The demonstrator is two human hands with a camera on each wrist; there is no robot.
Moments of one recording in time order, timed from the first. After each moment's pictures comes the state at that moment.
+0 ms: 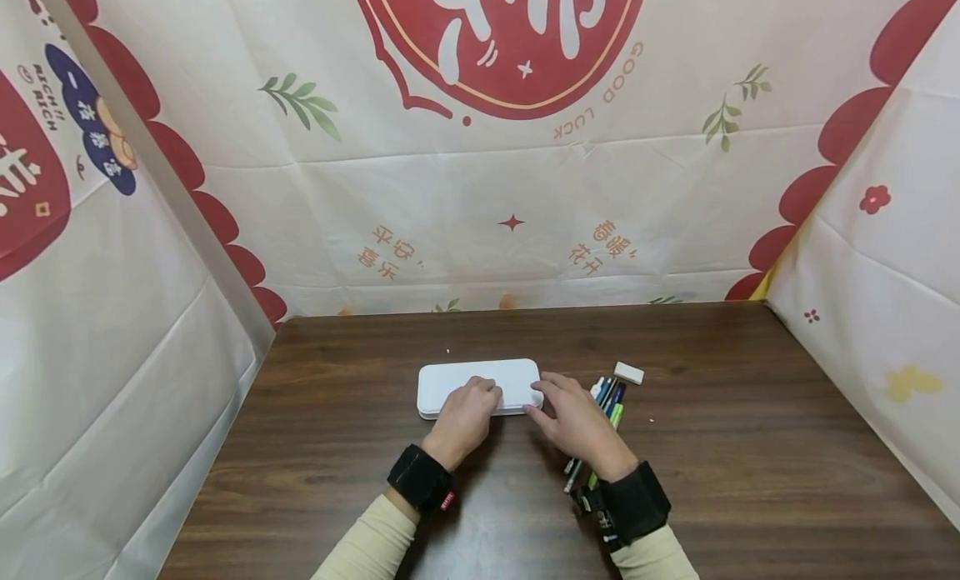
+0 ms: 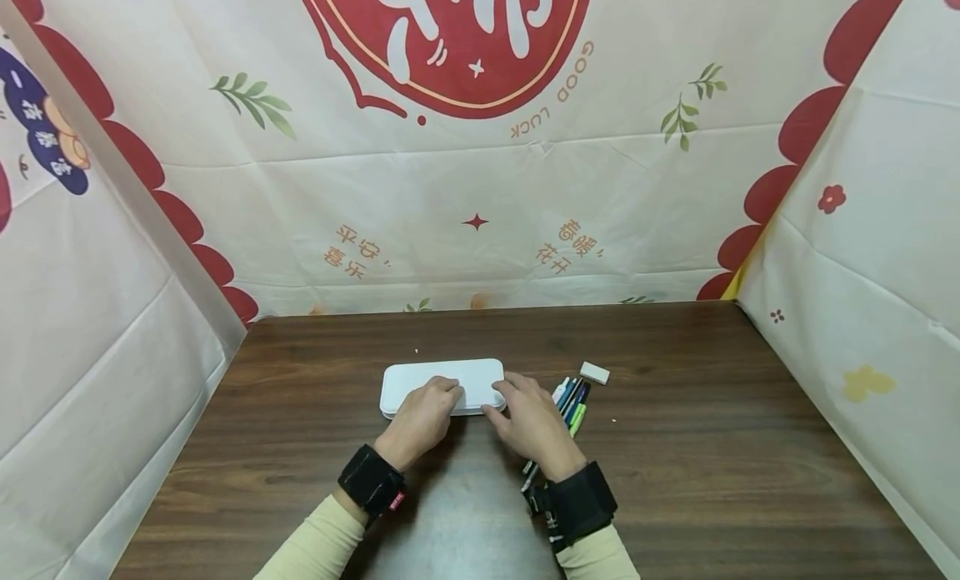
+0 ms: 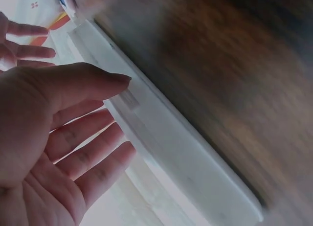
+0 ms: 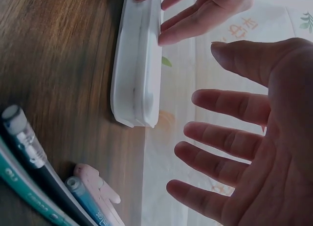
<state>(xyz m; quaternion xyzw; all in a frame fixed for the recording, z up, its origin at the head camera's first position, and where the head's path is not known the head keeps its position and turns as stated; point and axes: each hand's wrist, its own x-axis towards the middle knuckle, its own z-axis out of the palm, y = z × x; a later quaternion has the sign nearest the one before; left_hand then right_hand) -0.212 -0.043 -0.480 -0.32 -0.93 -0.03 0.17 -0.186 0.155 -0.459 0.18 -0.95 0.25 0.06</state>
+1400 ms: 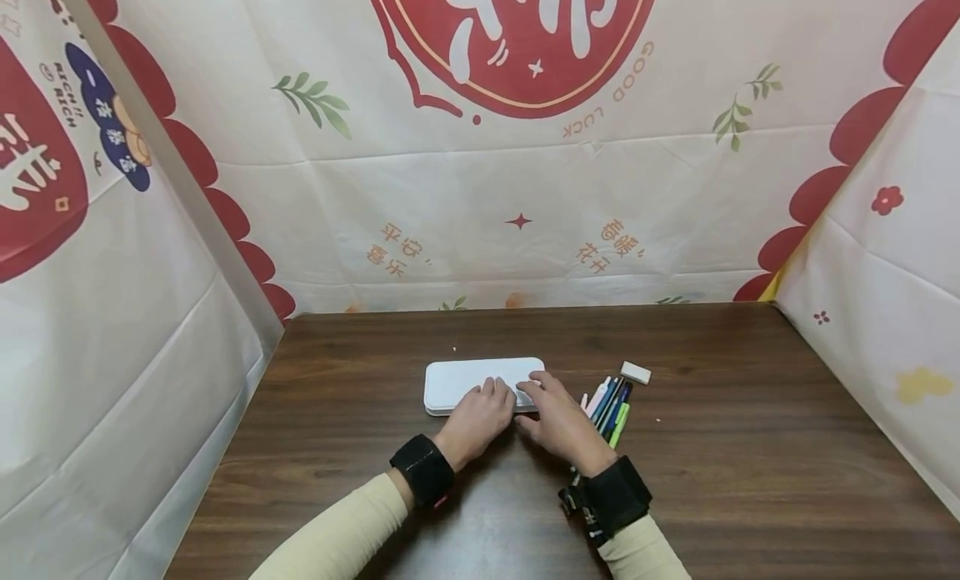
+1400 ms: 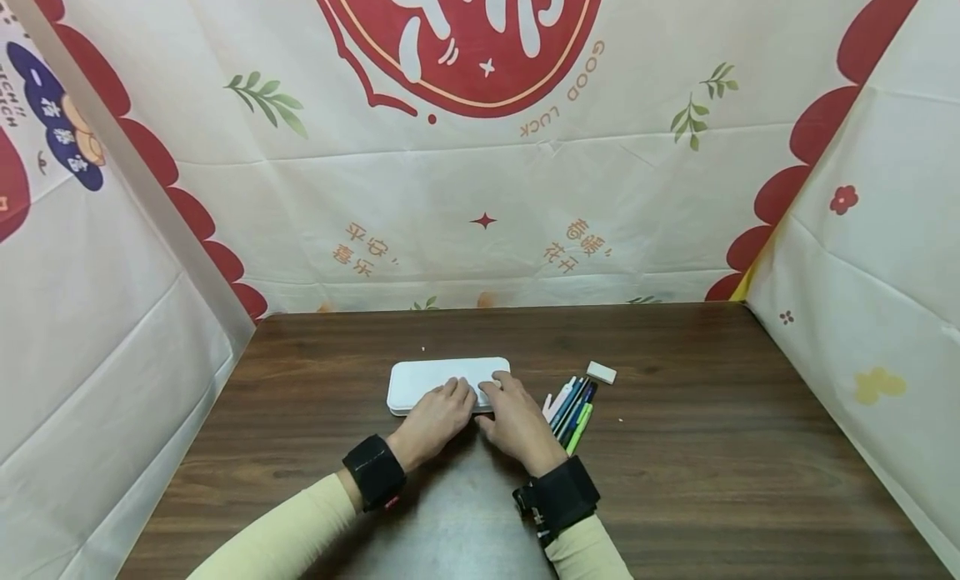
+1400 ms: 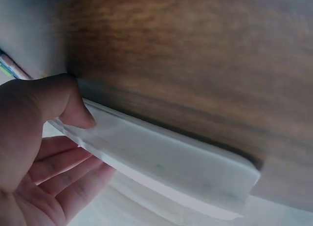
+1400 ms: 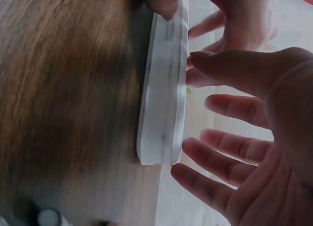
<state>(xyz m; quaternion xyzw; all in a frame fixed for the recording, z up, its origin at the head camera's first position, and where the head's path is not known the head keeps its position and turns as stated) -0.210 -0.044 -0.495 -0.37 -0.87 0.22 0.23 -0.192 0.128 -0.471 0.19 -0.95 0.24 0.05</state>
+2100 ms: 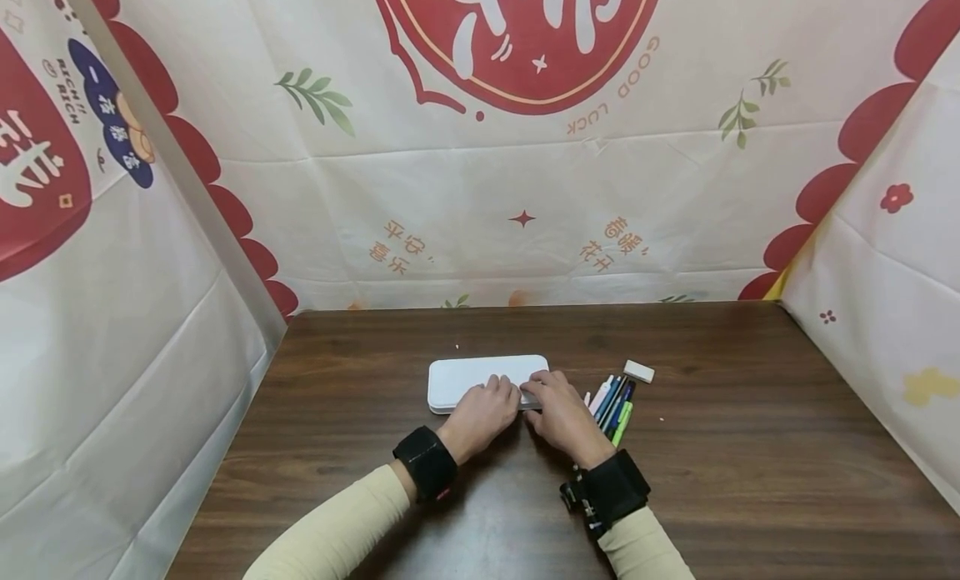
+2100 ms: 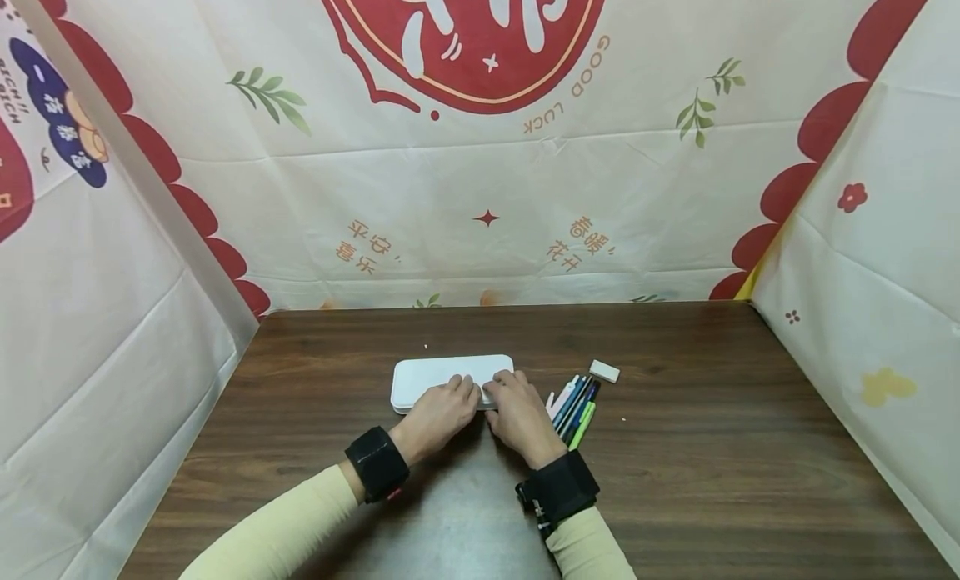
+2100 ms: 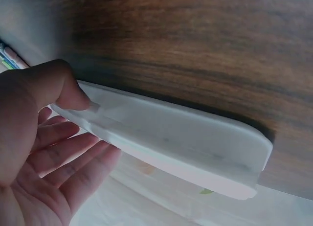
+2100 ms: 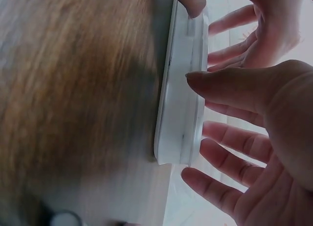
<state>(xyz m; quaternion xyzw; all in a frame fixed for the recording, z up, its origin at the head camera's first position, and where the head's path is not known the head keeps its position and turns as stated) -0.211 -0.042 -0.487 -0.38 -0.86 0.23 0.24 -0.204 0.129 -0.480 0.20 -0.96 0.20 0.07</state>
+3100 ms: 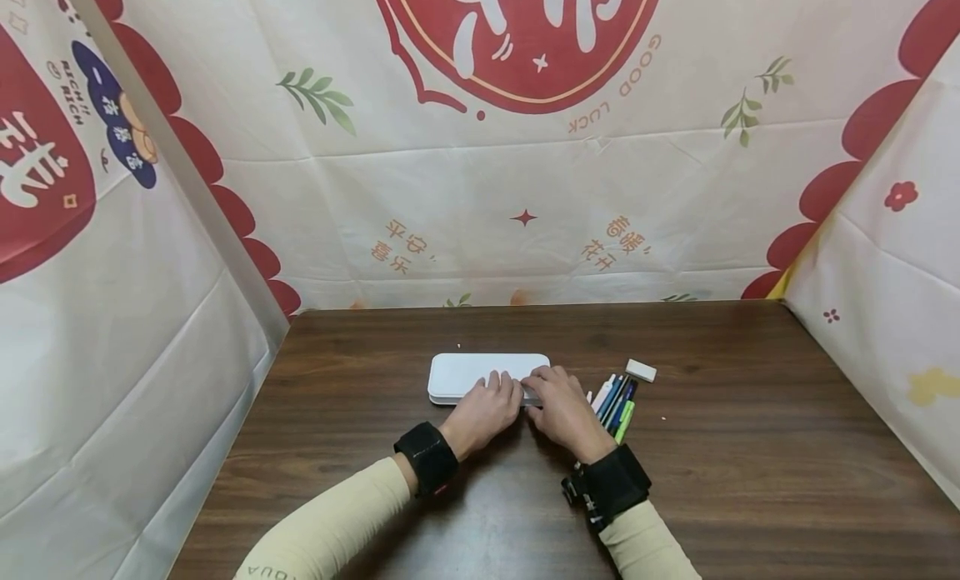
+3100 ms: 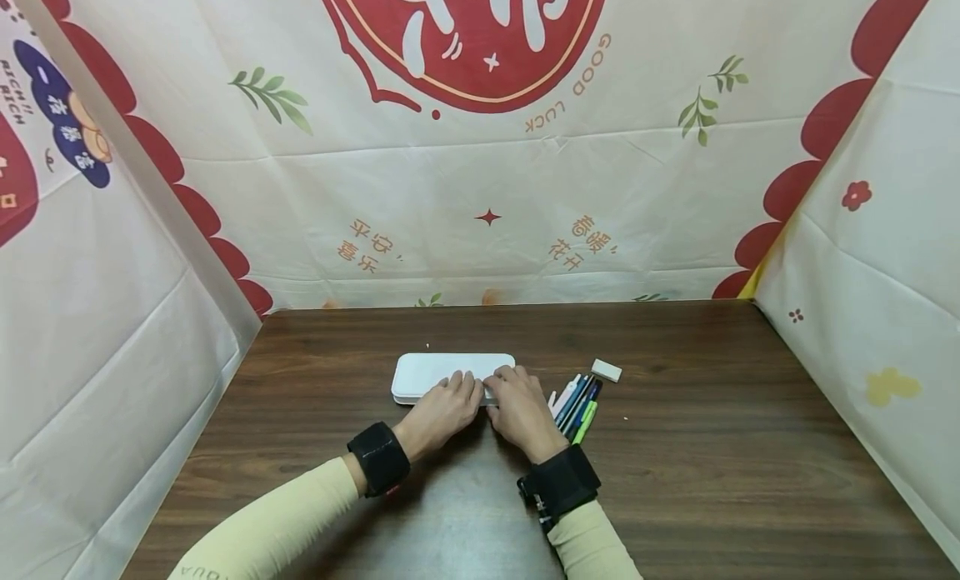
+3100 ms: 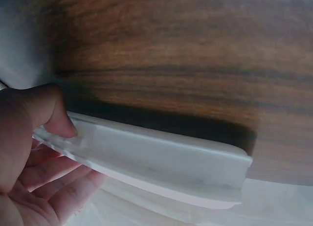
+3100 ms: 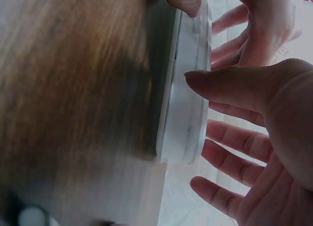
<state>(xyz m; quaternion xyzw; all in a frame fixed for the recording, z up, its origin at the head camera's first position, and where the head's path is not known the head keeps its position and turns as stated) -0.217 -0.044 -0.496 -0.39 -0.83 0.27 0.28 -0.207 0.130 -0.475 0.21 -0.96 0.18 0.08</state>
